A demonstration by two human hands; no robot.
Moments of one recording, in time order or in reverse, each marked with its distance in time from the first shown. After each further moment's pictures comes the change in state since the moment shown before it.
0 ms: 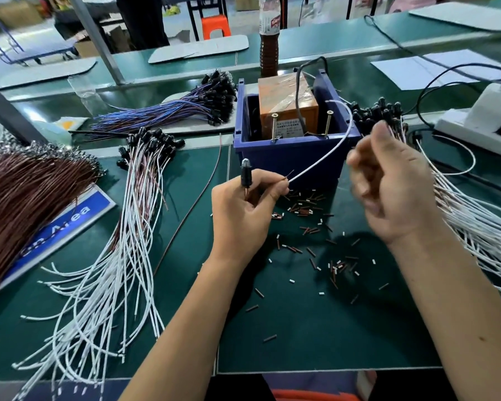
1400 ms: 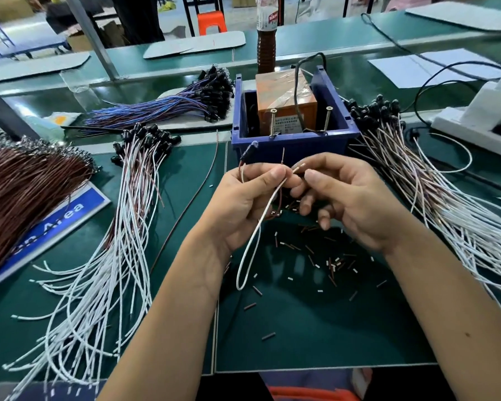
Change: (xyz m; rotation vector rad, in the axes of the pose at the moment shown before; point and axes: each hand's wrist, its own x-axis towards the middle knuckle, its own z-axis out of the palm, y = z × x) left_hand 0.022 0.011 -0.009 -0.953 -0.365 -0.658; right_hand -0.008 0.015 0.011 -0.287 -0.359 0.174
